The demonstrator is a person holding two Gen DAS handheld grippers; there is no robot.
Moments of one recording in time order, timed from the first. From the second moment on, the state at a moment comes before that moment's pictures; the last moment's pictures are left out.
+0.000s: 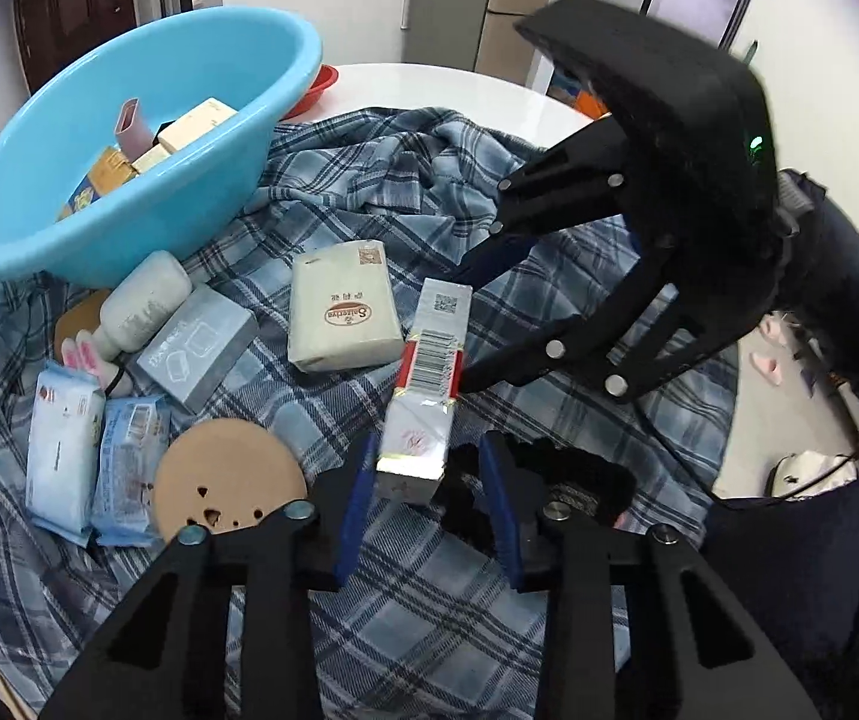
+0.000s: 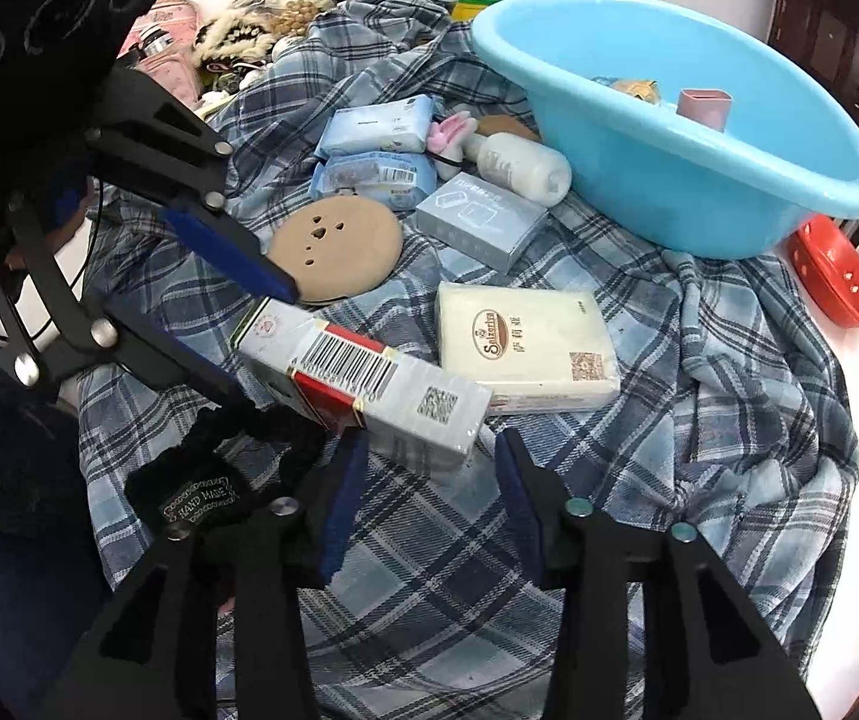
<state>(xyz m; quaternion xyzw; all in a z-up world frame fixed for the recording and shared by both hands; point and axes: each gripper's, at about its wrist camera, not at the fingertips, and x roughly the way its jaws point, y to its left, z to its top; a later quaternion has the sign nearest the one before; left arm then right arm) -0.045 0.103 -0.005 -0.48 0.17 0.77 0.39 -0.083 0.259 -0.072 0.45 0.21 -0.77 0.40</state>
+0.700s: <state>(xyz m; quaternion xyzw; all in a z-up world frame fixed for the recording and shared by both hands) -0.062 0.136 -0.020 -0.47 0.18 0.77 0.40 -0.070 0.336 -0.043 0.45 0.15 -0.84 0.28</state>
